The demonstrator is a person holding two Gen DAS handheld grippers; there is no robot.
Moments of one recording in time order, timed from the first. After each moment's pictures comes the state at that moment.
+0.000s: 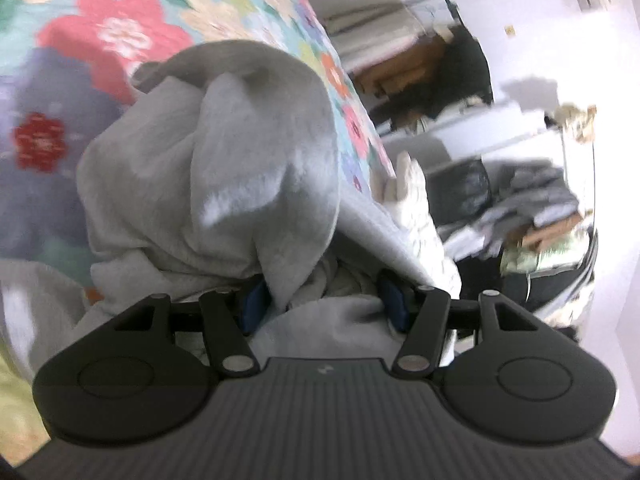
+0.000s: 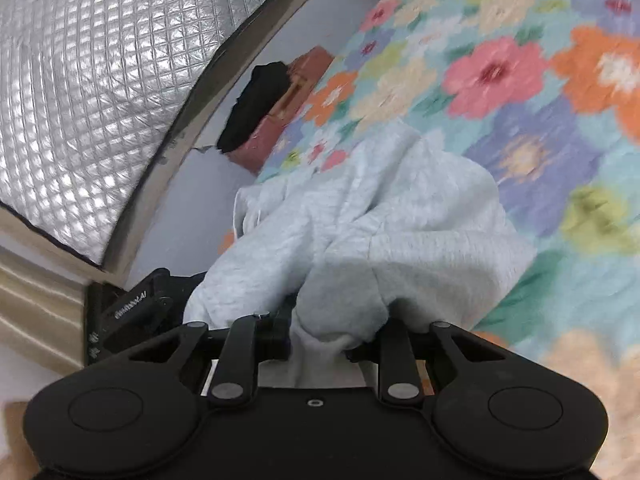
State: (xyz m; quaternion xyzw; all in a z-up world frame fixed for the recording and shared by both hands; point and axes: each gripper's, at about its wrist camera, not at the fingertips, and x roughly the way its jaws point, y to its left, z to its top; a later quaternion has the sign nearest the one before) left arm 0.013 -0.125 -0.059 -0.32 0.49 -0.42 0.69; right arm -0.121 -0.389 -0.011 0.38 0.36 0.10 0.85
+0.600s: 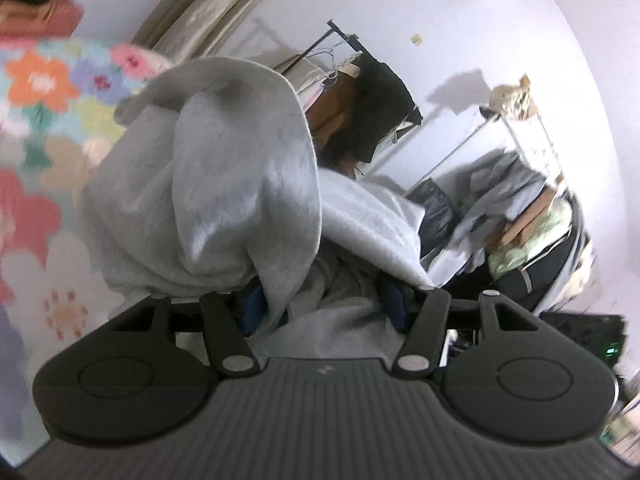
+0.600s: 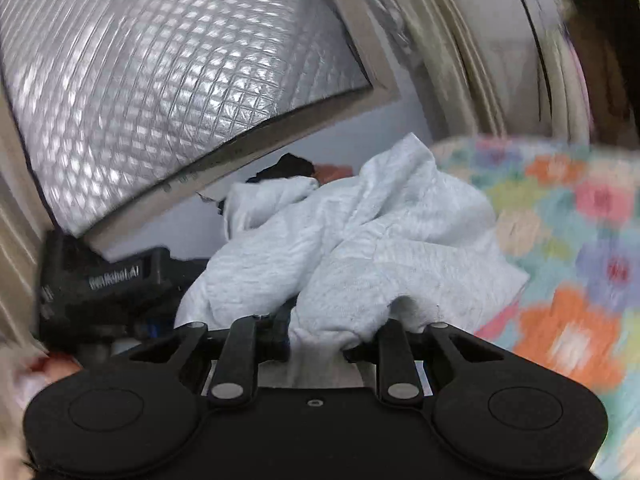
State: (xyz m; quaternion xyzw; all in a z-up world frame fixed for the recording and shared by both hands) left arm 0.059 -0.205 0.038 -0.24 0.32 -0.49 0.77; right arm -0.107 -0.454 0.081 0.15 0.24 0.08 0.96
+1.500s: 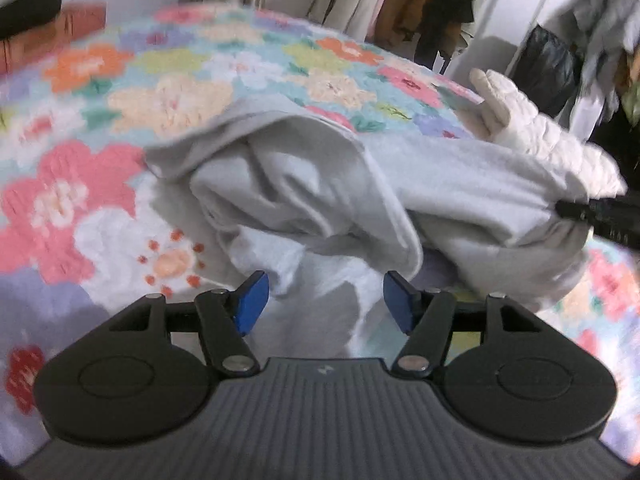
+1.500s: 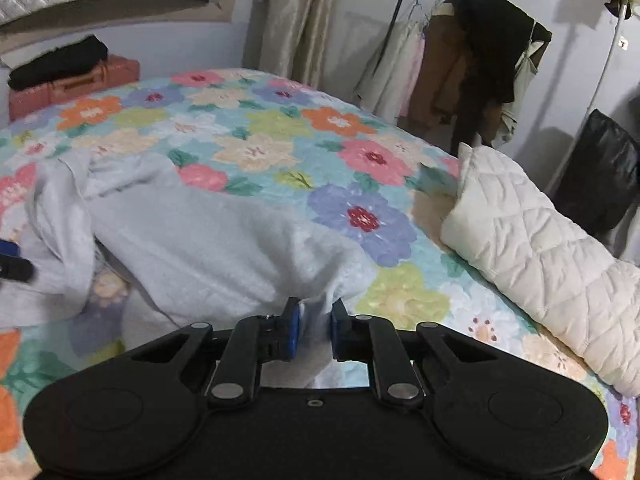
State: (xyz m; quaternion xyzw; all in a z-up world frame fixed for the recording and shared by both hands) left arm 0.052 -0.265 -0.070 0.04 0.40 -0.38 0.83; right arm -0.120 -0.537 -0.004 -0.05 0.38 -0.21 0.90
